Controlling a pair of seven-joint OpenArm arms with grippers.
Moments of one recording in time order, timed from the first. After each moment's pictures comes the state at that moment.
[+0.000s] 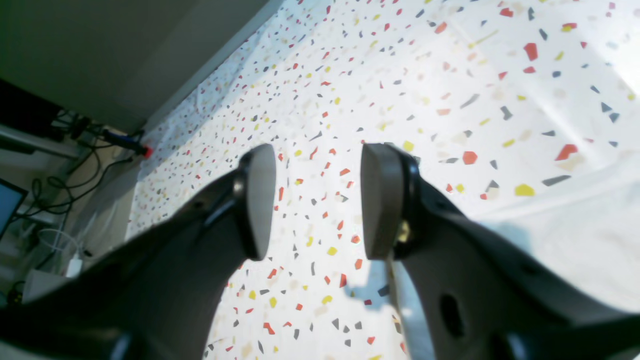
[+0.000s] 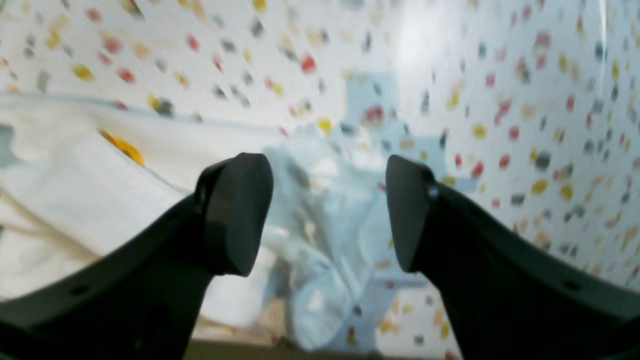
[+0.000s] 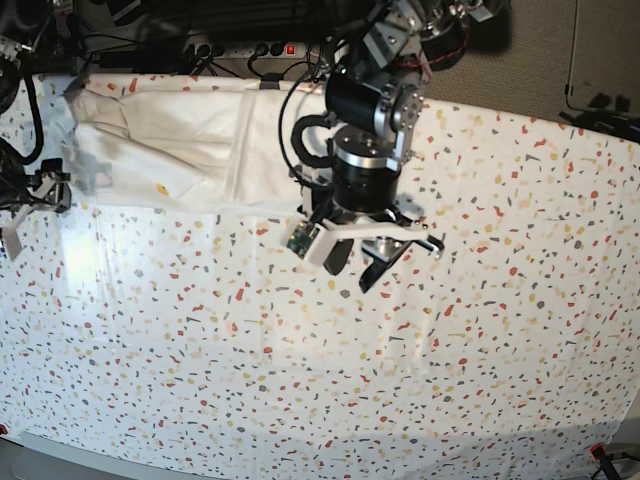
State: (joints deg) left arm 4.3 1.7 39.5 110.5 42.3 5.2 47.0; right arm -6.9 31.3 34.0 98.5 32.0 30.0 -69.9
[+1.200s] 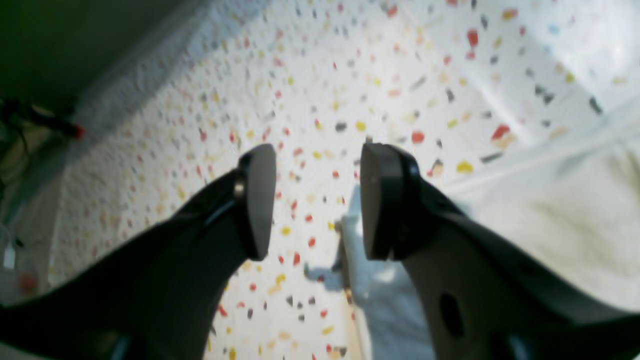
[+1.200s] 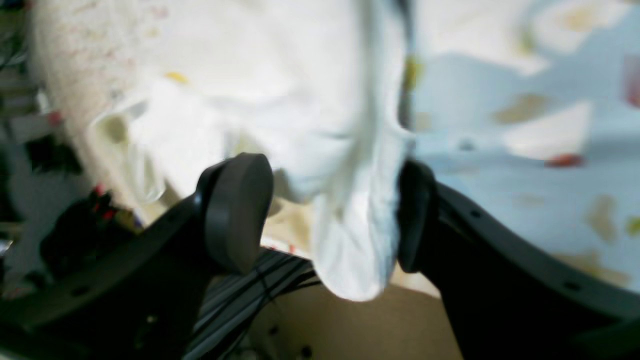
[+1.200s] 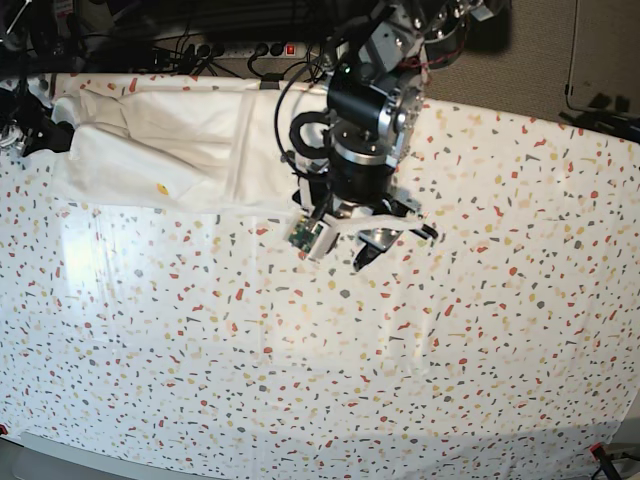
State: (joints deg) left arm 4.5 1.2 39.5 110.5 33.6 5.2 51.2; right arm -7.7 36.5 44.7 58.6 72.5 34.2 -84.8
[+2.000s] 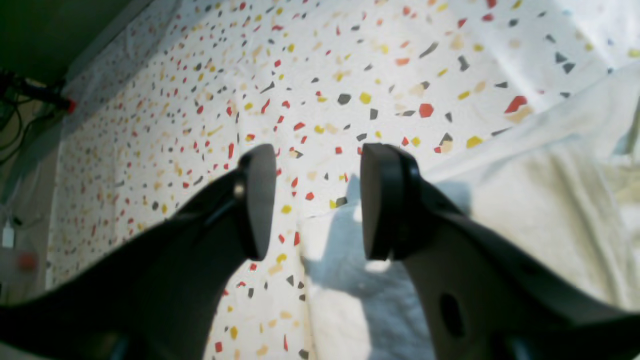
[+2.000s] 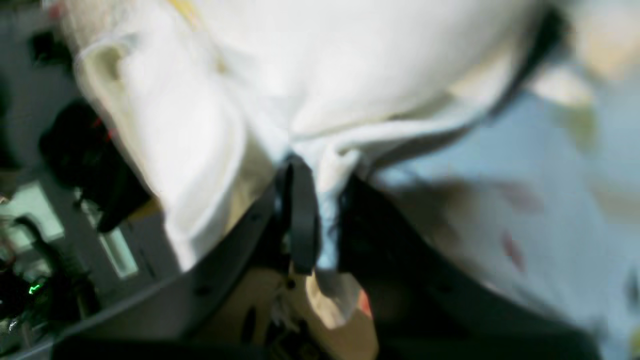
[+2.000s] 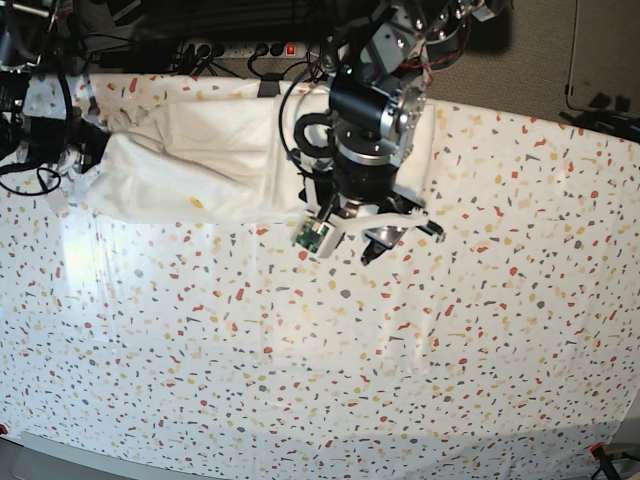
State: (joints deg) left arm 4.5 1.2 39.5 110.5 33.6 5.4 54.2; right arm 0.3 33.6 25.0 58.6 77.8 34.2 -85.3
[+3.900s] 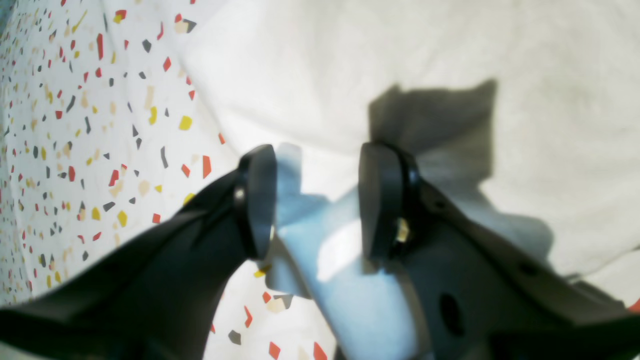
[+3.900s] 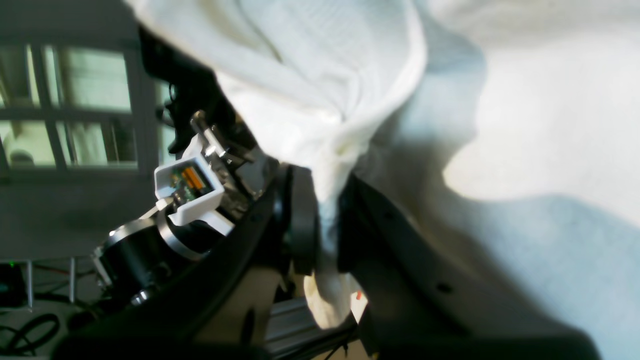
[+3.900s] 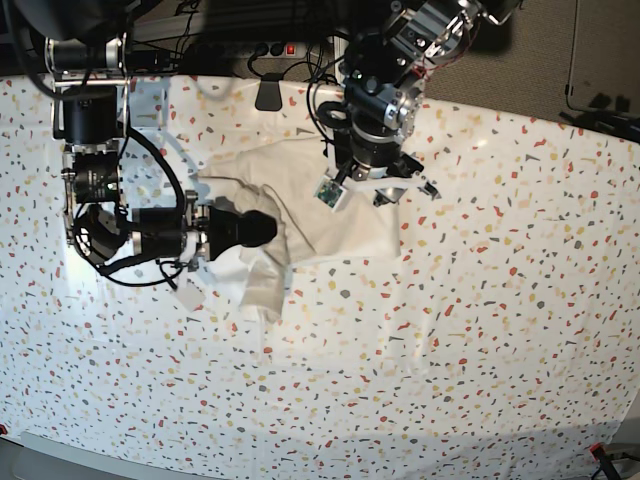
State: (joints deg) left arm 4.3 -3.7 39.6 90.5 23.7 6.6 48.6; right arm 18.3 19.1 0.2 61.5 83.3 34.2 -84.8
